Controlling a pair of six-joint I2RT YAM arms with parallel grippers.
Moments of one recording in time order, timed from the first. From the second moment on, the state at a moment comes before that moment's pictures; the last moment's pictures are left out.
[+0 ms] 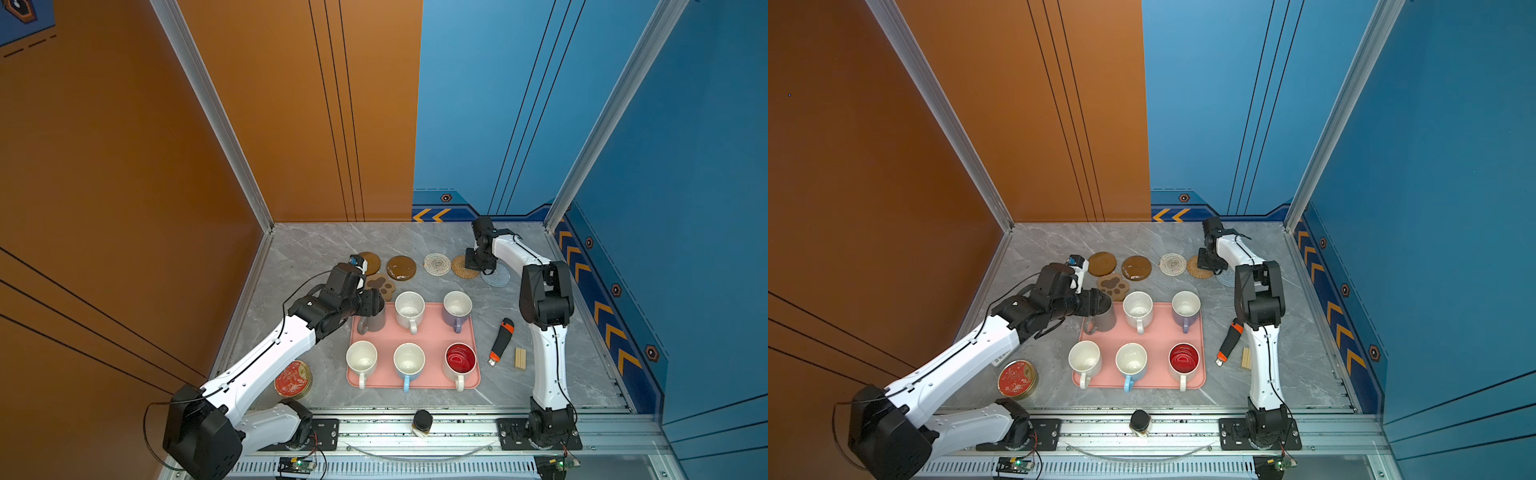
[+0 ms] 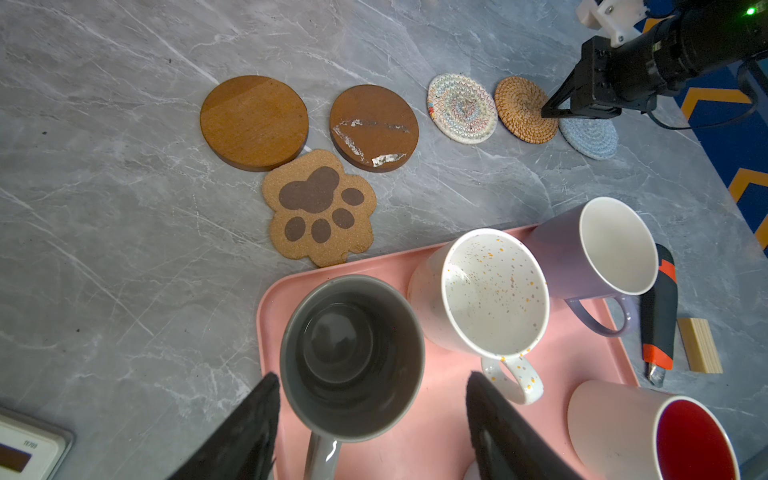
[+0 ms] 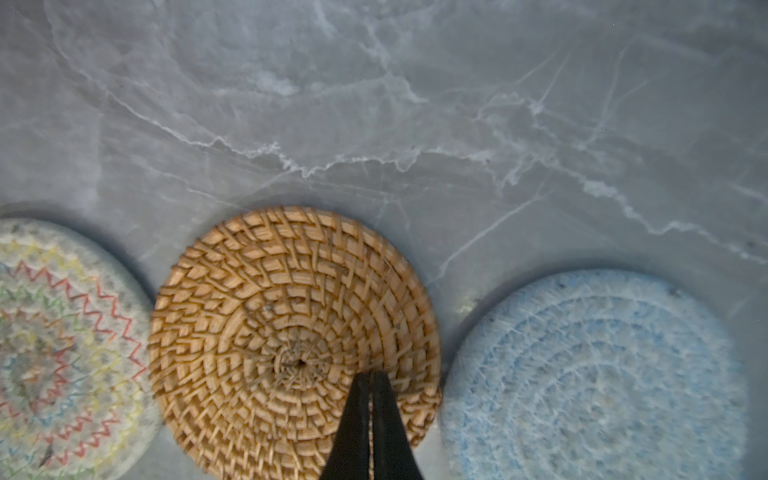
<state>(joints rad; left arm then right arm) -0.53 1.18 0.95 -0.53 -0.04 -0.37 0.15 2.31 1.88 -0.79 0.05 0.32</state>
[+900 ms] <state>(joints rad) -0.54 1.18 0.98 -0.53 -0.04 -0.37 0.14 2.24 1.87 -0.78 -0.02 0.32</state>
